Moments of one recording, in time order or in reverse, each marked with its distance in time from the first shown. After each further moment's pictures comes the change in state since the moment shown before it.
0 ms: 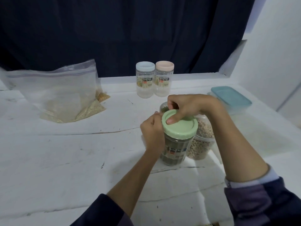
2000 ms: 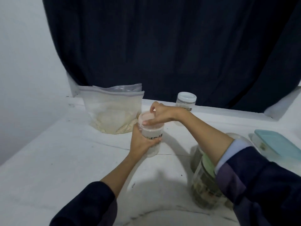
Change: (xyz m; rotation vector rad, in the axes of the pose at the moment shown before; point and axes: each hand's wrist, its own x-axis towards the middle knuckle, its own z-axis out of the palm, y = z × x) left_hand 0.110 -0.016 -0.137 0.317 0.019 0.052; right_hand 0.128 -0.138 0.008 -0.185 0.011 -0.159
